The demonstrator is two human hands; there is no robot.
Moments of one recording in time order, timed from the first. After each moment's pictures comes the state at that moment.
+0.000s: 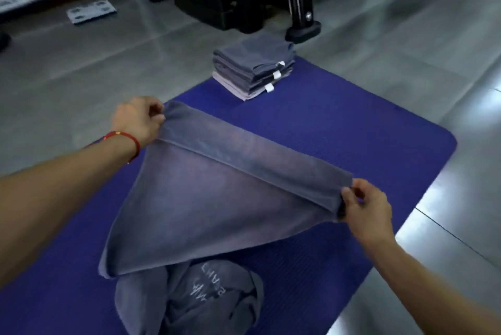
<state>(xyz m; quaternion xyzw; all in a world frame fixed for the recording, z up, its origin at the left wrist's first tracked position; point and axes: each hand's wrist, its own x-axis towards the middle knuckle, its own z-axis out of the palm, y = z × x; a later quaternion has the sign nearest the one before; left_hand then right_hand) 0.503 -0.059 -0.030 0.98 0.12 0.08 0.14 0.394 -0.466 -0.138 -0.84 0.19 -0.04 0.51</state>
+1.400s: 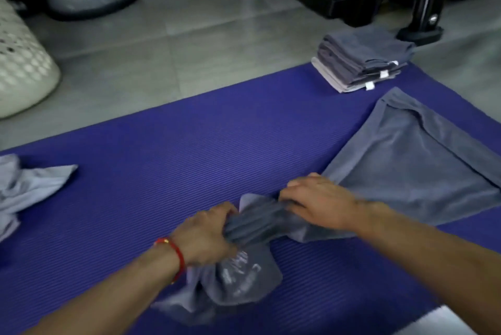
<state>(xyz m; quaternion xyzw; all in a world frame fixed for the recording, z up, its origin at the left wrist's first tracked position) 0.219 -0.051 -0.063 0.89 0.20 -0.29 0.28 0.387 -0.255 -0.106 -0.82 -0.56 0.13 0.06</state>
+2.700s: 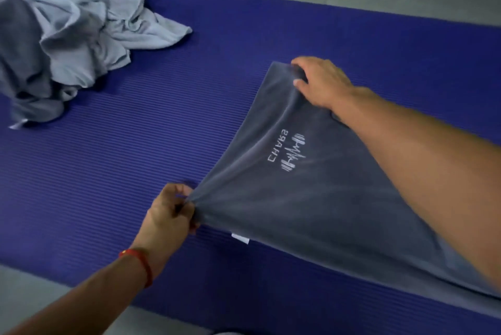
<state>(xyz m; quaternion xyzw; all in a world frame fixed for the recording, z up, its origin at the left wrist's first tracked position) 0.018 -0.026 -0.179 0.59 0.62 0.11 0.50 0.401 0.043 -0.168 -0.80 -0.57 0.16 0.06</state>
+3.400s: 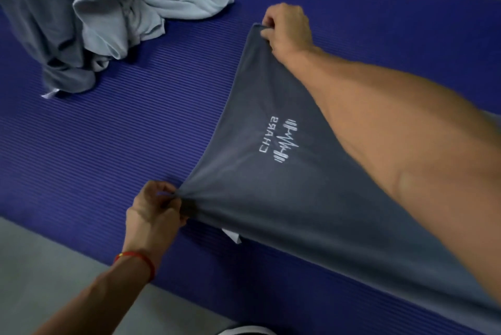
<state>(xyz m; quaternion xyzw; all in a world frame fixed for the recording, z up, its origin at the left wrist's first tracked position) -0.031 -0.006 -0.175 0.51 0.74 0.16 0.42 0.313 0.194 -0.193 -0.79 -0.57 0.13 0.19</state>
